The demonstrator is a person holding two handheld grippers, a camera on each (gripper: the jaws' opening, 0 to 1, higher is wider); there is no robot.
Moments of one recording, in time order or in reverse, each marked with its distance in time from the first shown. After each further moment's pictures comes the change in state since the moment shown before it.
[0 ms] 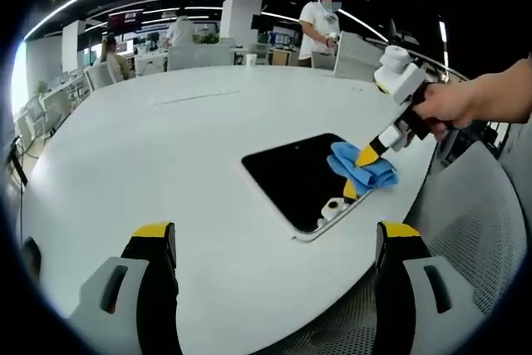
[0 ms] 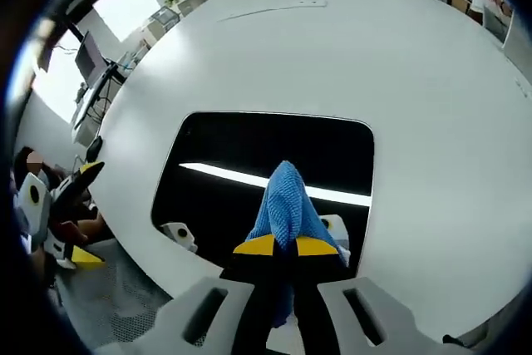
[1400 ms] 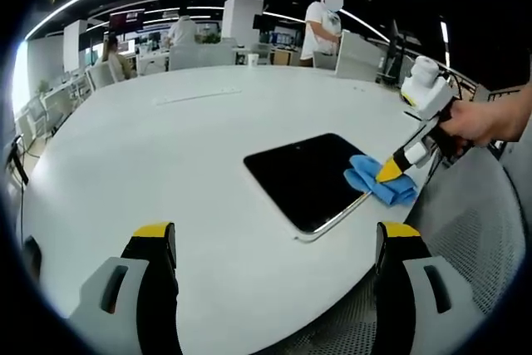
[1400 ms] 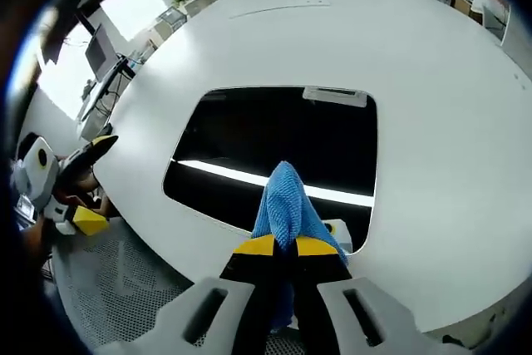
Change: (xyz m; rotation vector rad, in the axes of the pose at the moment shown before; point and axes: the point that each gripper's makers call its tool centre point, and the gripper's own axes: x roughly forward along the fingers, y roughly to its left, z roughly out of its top) left arm 0.001 0.002 -0.001 -0.005 0.000 0.005; right arm -0.012 0.011 -0.033 -0.003 -0.023 0.025
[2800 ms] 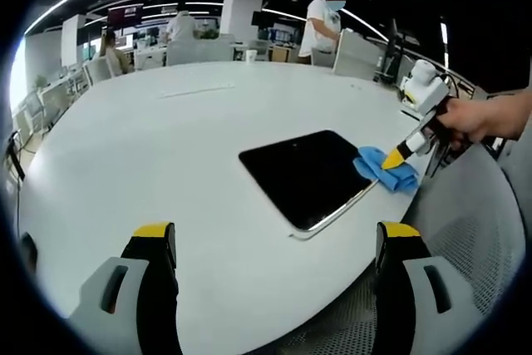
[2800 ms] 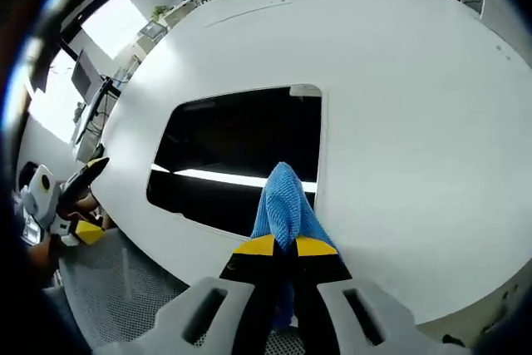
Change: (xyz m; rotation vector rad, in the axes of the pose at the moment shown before) left arm 0.000 -0.006 -0.002 -0.012 0.020 -0.018; right arm -0.014 -0.041 -0.006 0.106 0.008 -0.016
